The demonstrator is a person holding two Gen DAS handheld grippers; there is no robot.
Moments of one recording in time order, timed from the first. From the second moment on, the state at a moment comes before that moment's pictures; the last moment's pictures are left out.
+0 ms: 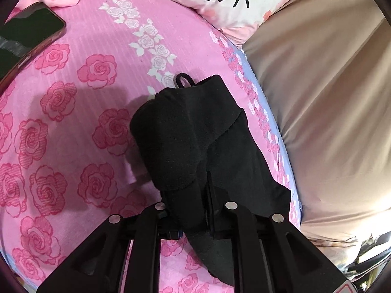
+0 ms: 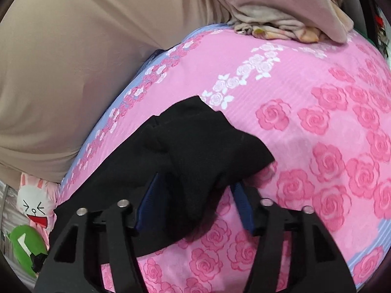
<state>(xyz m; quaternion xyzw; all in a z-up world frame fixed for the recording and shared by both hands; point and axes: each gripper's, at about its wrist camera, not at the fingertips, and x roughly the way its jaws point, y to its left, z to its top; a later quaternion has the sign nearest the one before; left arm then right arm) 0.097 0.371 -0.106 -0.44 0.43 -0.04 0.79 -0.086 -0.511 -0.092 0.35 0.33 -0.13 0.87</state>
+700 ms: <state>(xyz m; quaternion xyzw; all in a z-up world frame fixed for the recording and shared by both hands) 0.111 0.388 -0.113 -0.44 0.42 -0.04 0.79 -0.028 -0.521 -0.100 0.28 0.36 -0.12 0.88</state>
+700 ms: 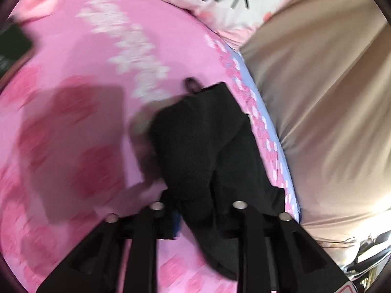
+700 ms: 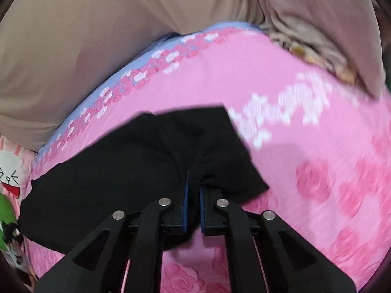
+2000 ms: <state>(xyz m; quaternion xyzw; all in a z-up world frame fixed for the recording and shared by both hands) 0.127 0.360 -0.088 -0.39 0.41 -0.04 0.83 0.060 -0.194 0.002 0.13 0.37 0.22 0.90</state>
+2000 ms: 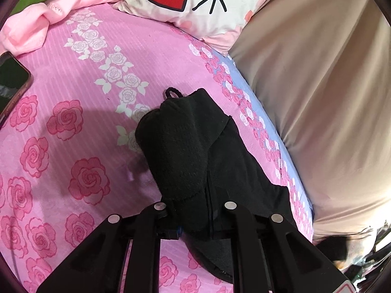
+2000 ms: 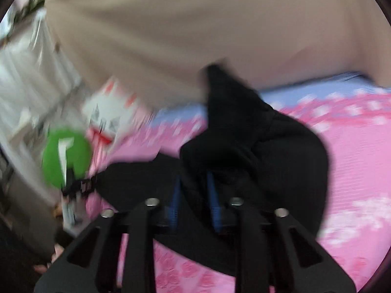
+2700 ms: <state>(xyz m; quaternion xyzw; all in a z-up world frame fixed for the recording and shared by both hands) 0.121 0.366 -0.102 -0.41 0.41 -0.06 0.81 0.031 -0.301 -0.096 0.30 0.40 0.09 0.86</state>
